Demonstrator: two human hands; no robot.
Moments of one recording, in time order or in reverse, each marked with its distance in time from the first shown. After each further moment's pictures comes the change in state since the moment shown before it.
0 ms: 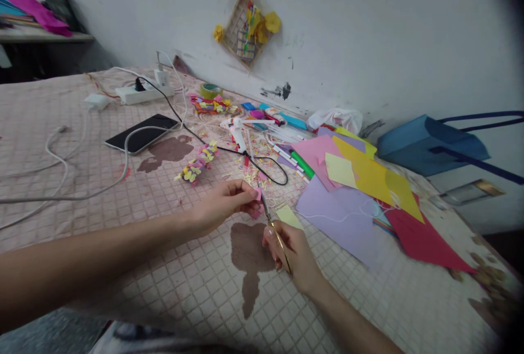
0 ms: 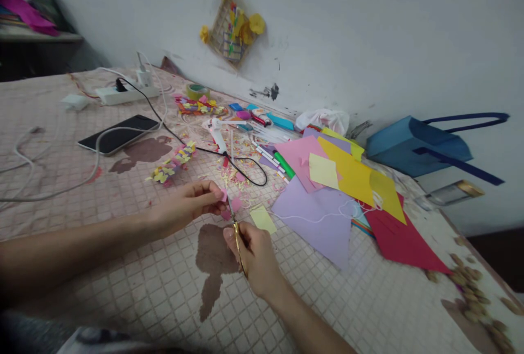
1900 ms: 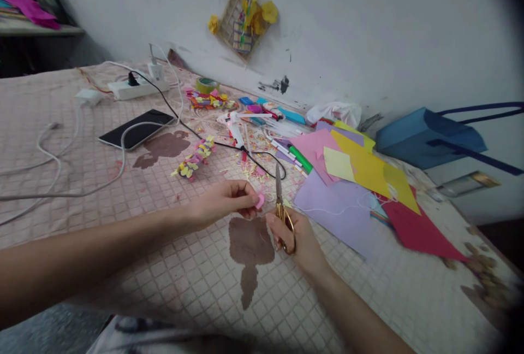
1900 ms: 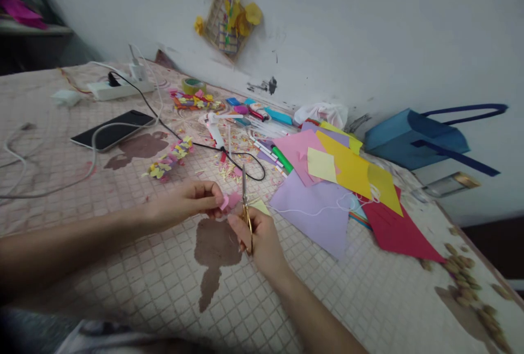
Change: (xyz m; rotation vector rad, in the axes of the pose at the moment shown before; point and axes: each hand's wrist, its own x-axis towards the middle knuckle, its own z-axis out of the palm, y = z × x) left_hand -0.001 0.002 -0.001 0.253 -0.131 -0.060; right_hand 0.009 0.002 -0.007 0.218 0.063 -0.001
